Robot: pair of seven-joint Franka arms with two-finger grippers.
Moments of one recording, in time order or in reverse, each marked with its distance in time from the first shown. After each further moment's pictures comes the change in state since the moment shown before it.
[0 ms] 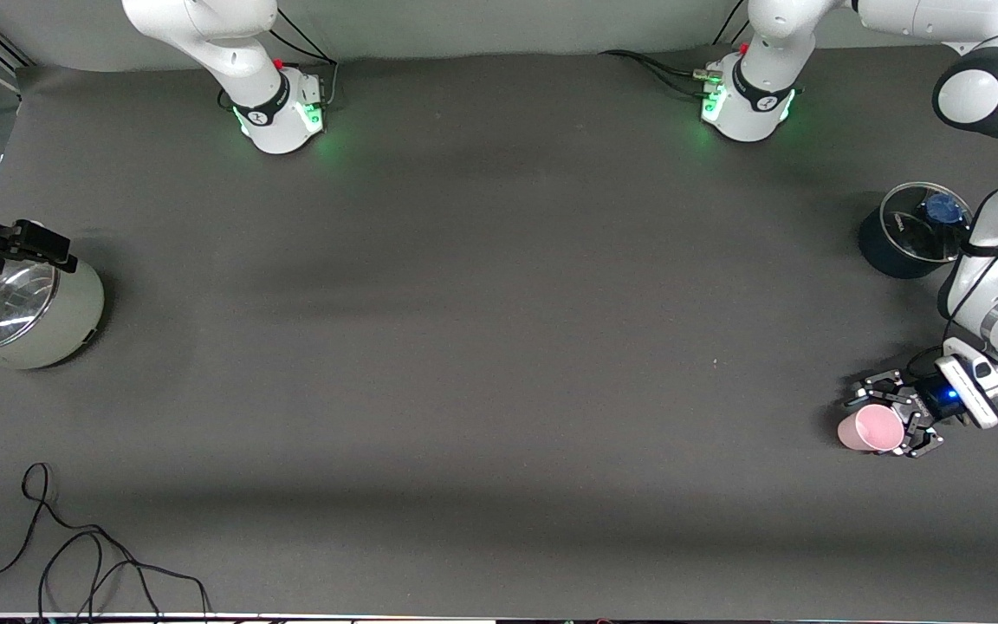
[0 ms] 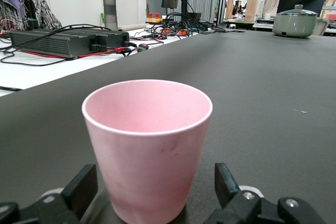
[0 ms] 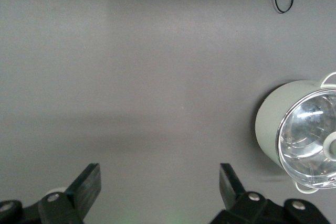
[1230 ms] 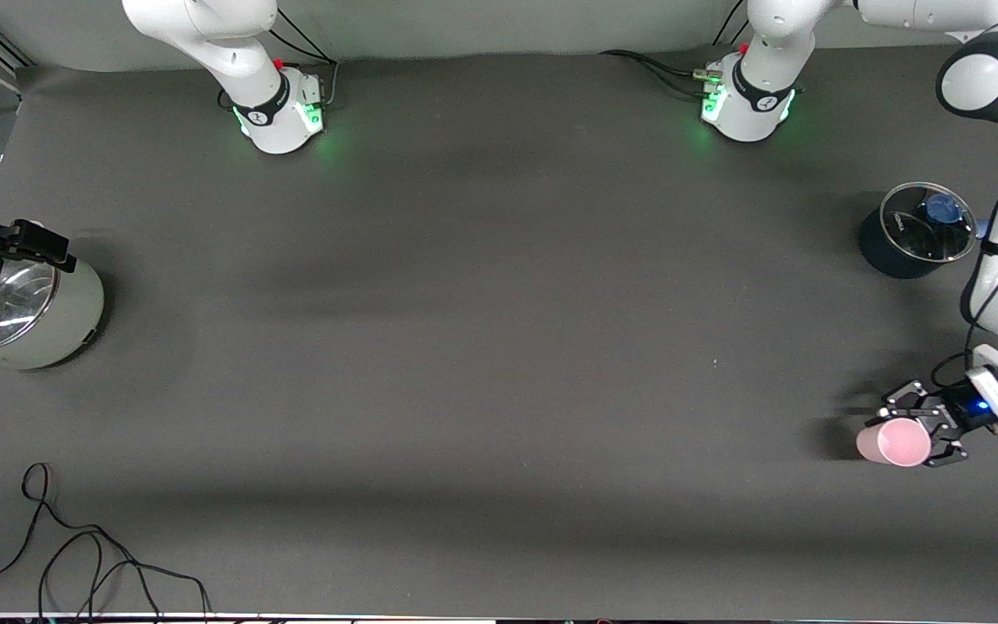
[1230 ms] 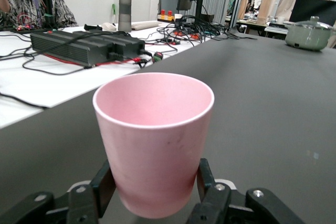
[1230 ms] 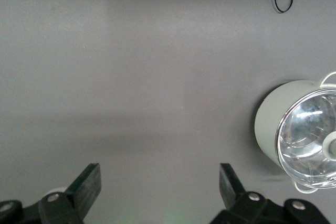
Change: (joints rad) left arm -0.028 -0.112 -0.008 0.020 0.012 0.025 -0.230; right arm 0.000 0.000 -0.003 0.000 0.000 -0.001 -0.004
